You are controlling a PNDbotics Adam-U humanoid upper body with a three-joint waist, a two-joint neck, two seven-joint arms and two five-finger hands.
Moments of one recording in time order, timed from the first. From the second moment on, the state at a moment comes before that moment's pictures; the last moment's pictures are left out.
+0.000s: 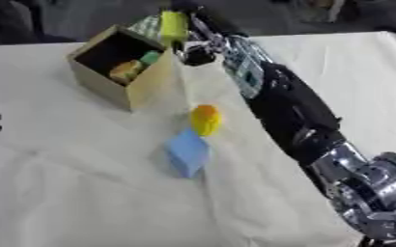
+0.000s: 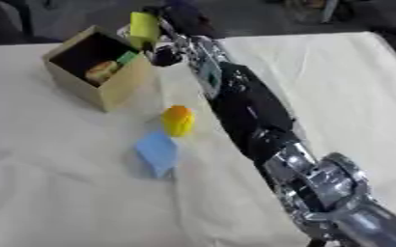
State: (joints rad) left arm -0.12 0.24 0.07 -1.81 -0.07 -0.05 0.14; right arm -1.18 0.01 0.09 -0.68 1.01 -0.13 0.10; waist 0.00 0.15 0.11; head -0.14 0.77
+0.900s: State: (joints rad) left arm -0.14 0.23 0.05 -1.81 -0.06 -0.05 0.11; right arm -1.18 0.12 0.03 -0.63 1.29 0.04 0.01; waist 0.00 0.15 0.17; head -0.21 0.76
